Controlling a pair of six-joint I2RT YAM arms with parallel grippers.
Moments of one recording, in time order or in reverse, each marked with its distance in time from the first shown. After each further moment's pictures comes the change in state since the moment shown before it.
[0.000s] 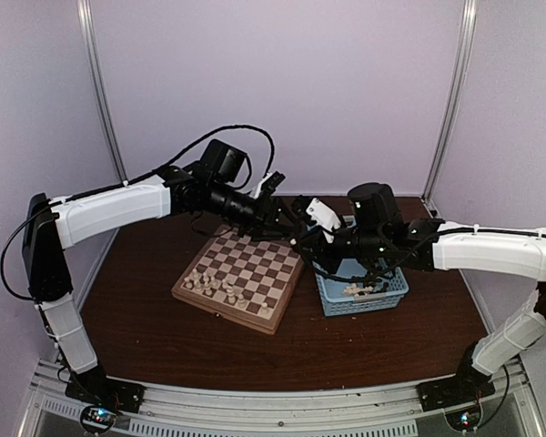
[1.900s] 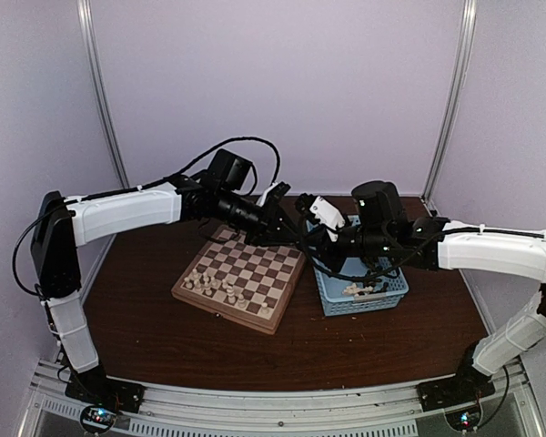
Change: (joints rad) left arm 0.001 0.058 -0.027 0.085 0.091 -0.066; right arm 0.003 -0.026 0.000 -0.029 0.018 -0.005
